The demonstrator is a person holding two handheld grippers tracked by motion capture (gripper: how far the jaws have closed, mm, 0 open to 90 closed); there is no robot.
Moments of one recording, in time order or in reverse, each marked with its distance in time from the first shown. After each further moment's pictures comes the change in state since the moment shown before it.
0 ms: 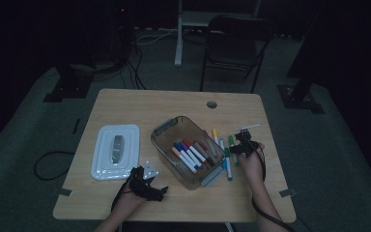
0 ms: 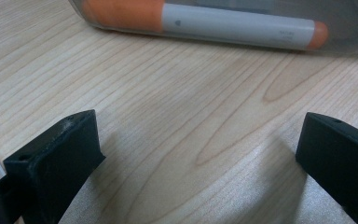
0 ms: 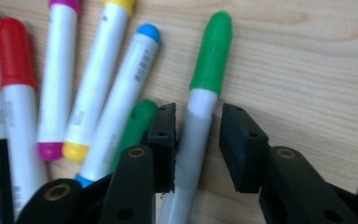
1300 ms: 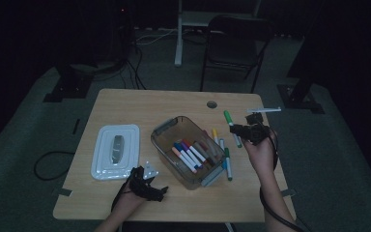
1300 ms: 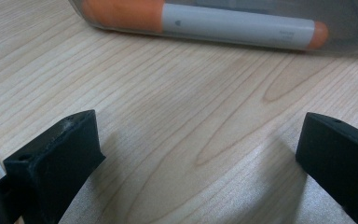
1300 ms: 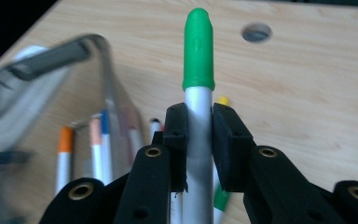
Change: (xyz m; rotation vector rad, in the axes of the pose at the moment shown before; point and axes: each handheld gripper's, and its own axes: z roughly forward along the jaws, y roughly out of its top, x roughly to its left) left arm 0.000 0.000 0.000 0.000 0.002 0.002; right arm 0.034 0.034 -0.131 -0.301 0.201 -0.044
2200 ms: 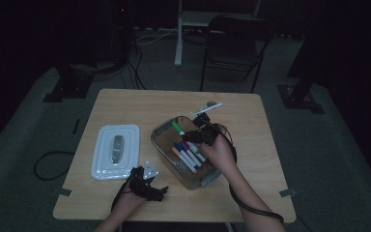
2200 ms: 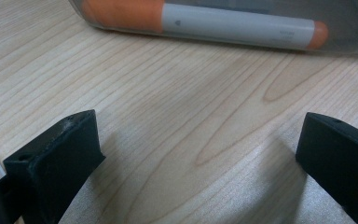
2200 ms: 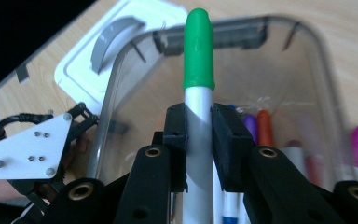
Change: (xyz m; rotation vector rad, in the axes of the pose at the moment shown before) left arm 0.000 0.000 0.000 0.003 -0.002 0.001; right arm 0.119 0.022 0.070 0.208 0.246 -0.221
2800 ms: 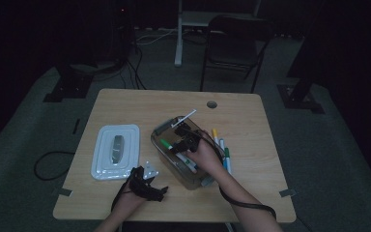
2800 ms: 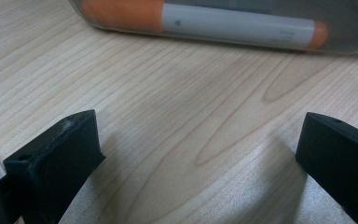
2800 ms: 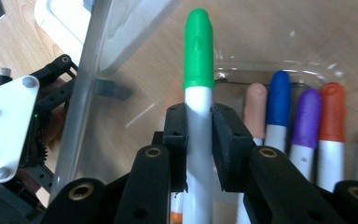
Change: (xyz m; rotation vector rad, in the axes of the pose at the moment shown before) left arm 0.000 0.000 0.000 -0.001 0.001 0.000; right arm 0.010 -0.001 0.068 0.240 0.054 -0.034
